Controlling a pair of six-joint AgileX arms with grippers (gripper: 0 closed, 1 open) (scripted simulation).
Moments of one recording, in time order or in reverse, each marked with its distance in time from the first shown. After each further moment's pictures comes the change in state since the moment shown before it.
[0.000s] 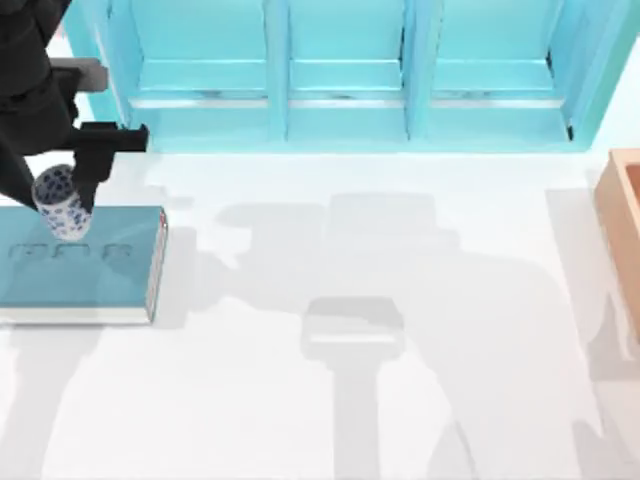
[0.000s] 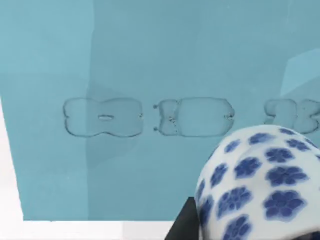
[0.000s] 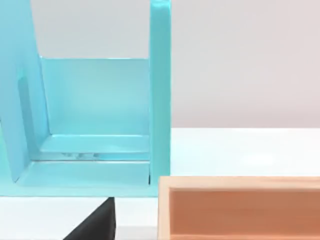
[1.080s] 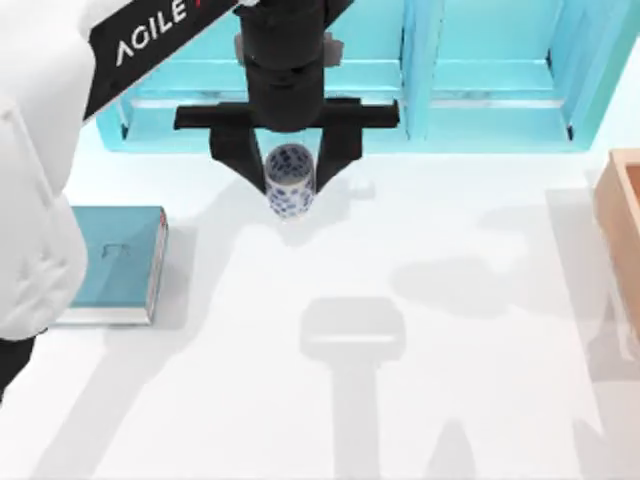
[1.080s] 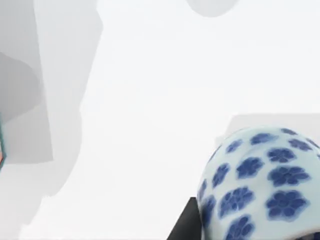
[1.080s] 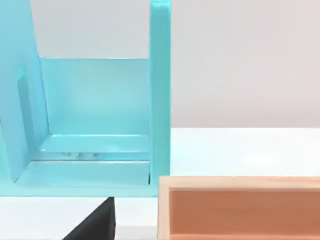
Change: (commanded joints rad) left arm -0.470 0.300 0.572 -0.266 0.007 -0.473; right arm 0.000 0.000 0.000 0.000 0.000 0.000
